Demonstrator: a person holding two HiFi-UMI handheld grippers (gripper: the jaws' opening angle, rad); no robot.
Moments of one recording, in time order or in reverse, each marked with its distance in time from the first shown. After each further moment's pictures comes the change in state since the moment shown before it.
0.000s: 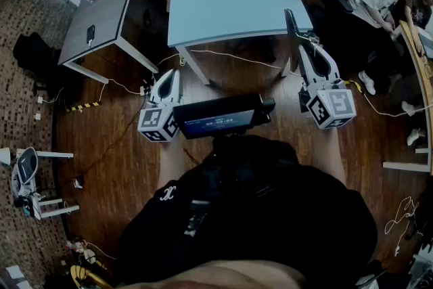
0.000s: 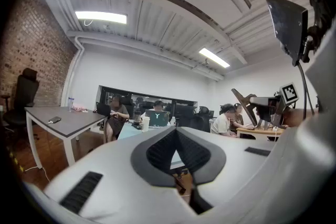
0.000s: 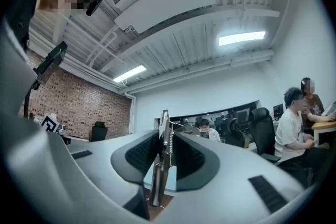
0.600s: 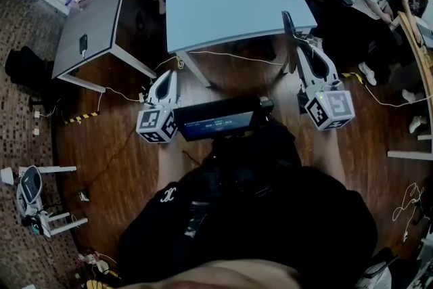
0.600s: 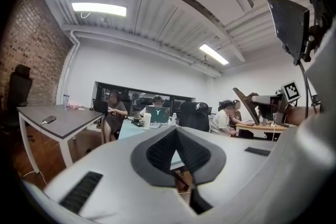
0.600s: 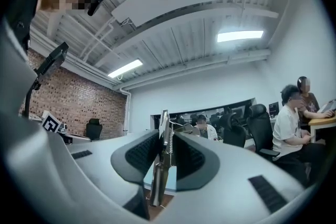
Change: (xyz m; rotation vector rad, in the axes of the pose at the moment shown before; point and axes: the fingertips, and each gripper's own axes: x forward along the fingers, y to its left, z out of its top) left arm 0.033 0.071 -0.007 0.005 0.041 -0.036; right arm 0.050 0.027 -0.030 0.003 0.031 -0.050
